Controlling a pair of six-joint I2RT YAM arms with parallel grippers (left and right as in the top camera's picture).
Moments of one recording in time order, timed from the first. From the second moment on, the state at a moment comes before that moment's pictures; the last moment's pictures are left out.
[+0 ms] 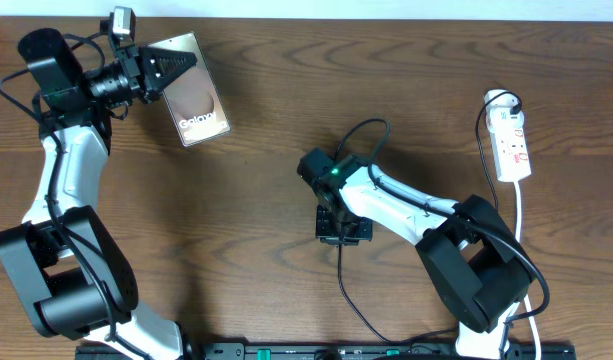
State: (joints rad) left arm 0.31 1.80 1.30 0.29 1.49 -0.96; right arm 0.73 1.97 1.25 -0.96 -0.11 0.80
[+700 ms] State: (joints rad) left arm 0.31 1.80 1.30 0.29 1.49 -0.96; right arm 0.74 1.96 1.24 -0.89 -0.17 0.77
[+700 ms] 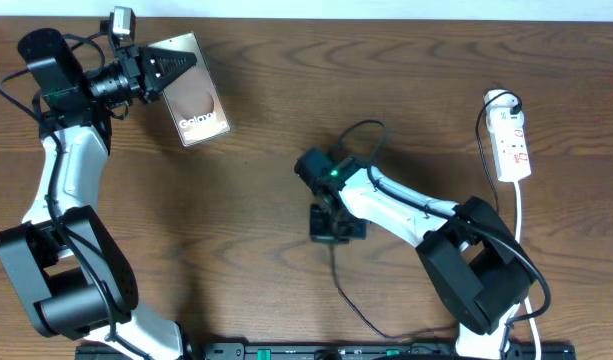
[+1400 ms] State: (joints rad) left arm 0.31 1.80 1.30 0.29 1.49 -0.96; right arm 0.67 1.98 1.22 -0.03 -1.33 0.11
